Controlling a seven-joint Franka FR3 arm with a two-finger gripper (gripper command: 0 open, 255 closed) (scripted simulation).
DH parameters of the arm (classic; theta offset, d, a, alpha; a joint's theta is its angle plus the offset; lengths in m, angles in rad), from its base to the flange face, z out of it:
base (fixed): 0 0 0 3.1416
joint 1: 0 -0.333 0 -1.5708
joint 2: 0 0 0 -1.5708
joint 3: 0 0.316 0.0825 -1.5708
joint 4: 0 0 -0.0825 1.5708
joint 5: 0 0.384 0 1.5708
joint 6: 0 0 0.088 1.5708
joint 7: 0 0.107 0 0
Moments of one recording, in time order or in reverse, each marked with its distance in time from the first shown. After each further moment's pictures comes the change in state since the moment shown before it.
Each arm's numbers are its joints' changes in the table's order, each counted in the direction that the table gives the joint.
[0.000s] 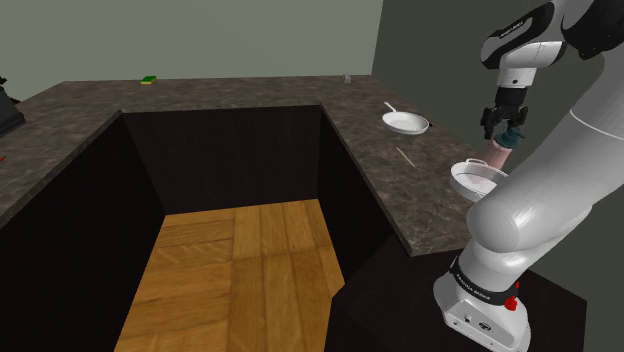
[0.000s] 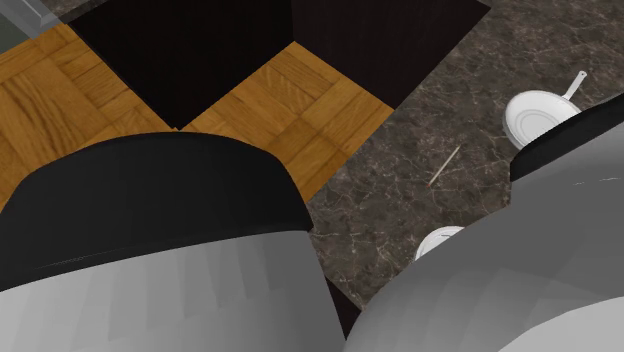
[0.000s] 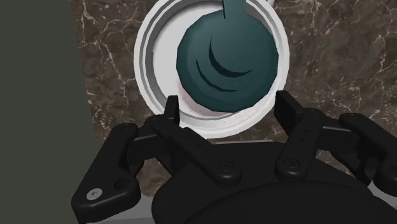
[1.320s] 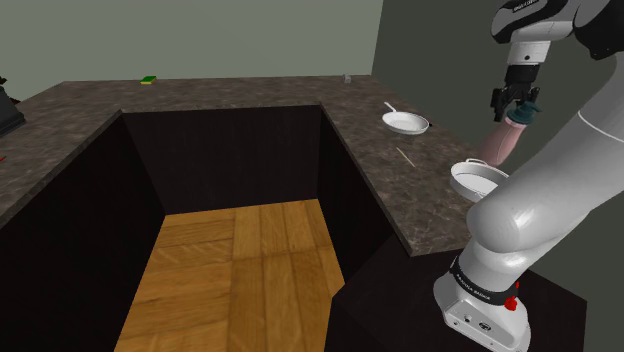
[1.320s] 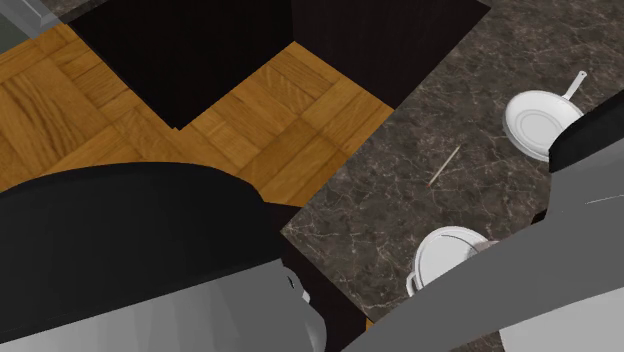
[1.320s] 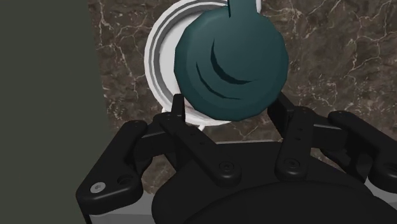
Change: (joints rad) arm -0.005 0.049 0.024 -0.133 -0.019 -0.173 0.005
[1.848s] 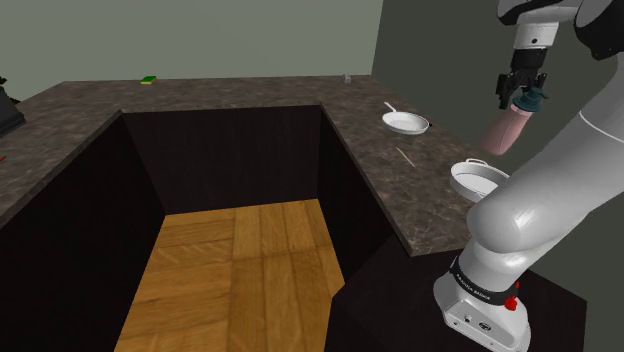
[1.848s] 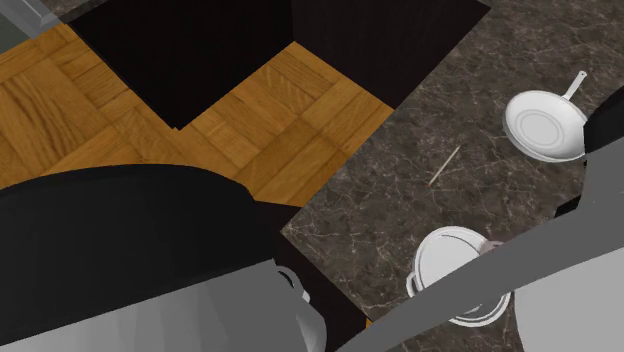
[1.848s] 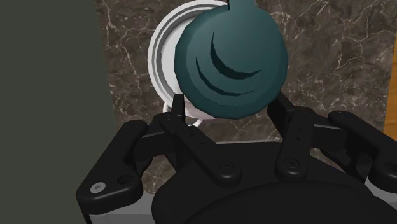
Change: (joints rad) arm -0.006 0.007 0.013 -0.100 0.002 -0.107 -0.003
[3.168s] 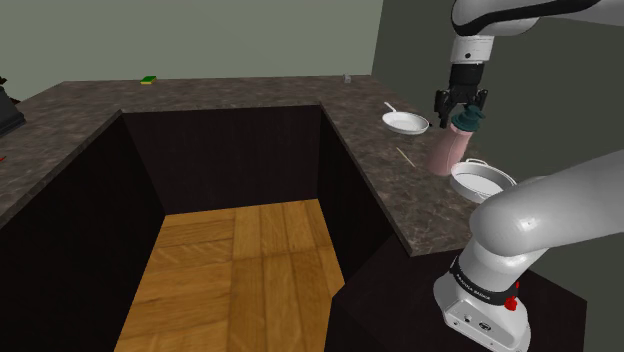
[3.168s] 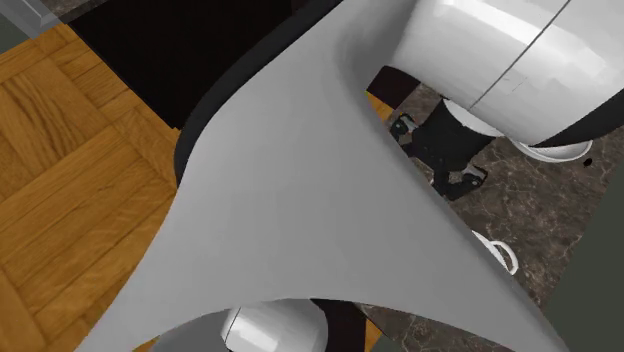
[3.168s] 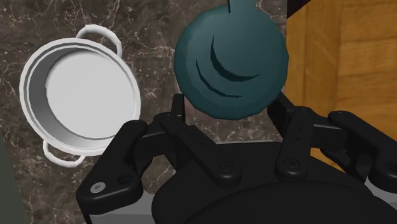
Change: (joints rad) arm -0.073 0.423 0.405 0.458 0.038 -0.008 0.536
